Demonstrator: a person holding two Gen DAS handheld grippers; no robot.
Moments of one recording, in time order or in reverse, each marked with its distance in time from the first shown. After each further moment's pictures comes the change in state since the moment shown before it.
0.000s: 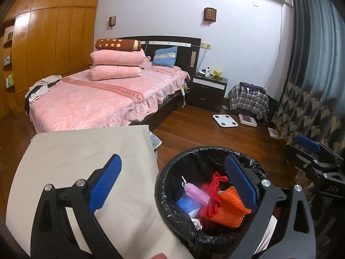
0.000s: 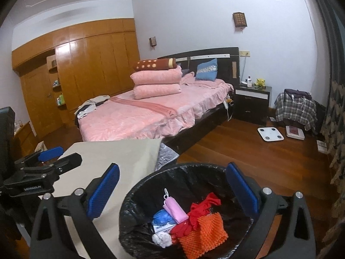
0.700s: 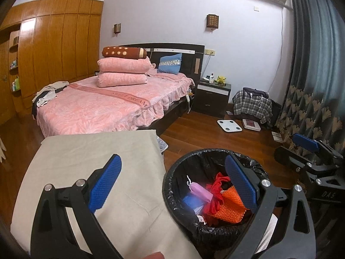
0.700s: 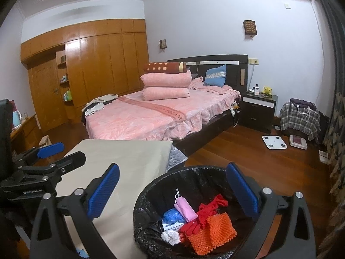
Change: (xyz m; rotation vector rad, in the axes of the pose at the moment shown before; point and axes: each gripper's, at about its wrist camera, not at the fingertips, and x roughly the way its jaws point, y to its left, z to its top) left arm -0.039 -0.001 -0.009 0.008 -0.046 0.037; right arm -0.018 0.029 -0.002 -0.051 -0.021 0.022
